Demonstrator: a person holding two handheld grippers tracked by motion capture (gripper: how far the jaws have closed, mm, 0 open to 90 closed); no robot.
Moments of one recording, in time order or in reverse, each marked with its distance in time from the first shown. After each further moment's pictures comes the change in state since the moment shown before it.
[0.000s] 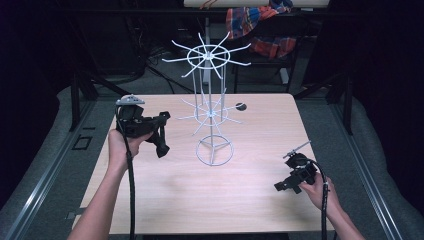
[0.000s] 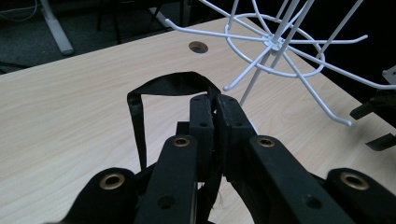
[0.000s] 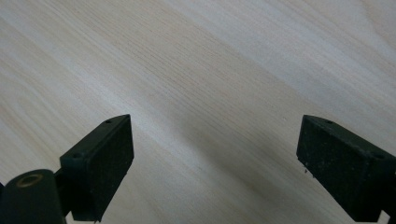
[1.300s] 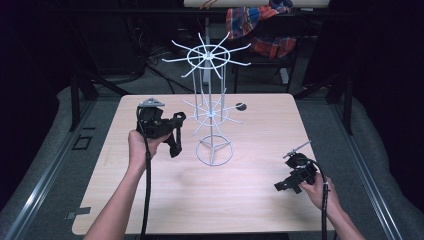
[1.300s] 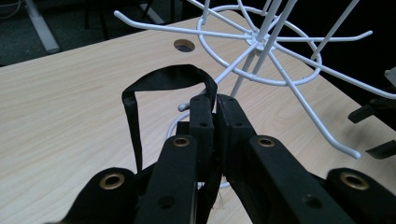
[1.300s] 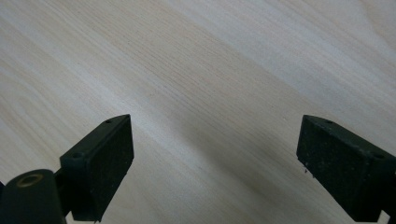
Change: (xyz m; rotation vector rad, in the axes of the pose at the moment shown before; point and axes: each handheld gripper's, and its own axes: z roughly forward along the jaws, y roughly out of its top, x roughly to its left) left arm -0.021 -0.002 0.042 0.004 -0.013 0.005; right arm 0.000 0.000 0.000 0.006 0.002 -0.003
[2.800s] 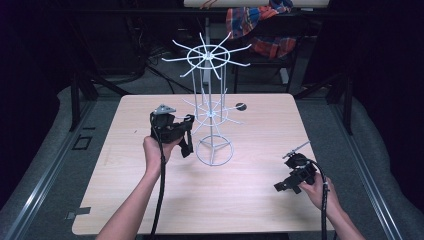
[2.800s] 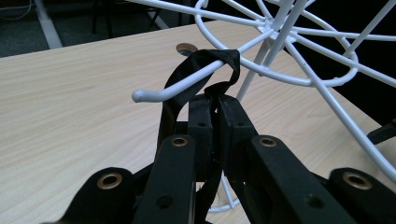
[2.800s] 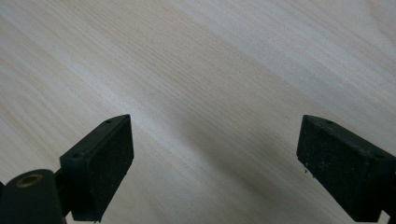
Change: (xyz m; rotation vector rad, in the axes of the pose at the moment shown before) left arm -0.008 -0.016 0.037 -0.047 0.029 -0.041; right arm 0.000 0.000 0.001 0.004 0.002 -0.011
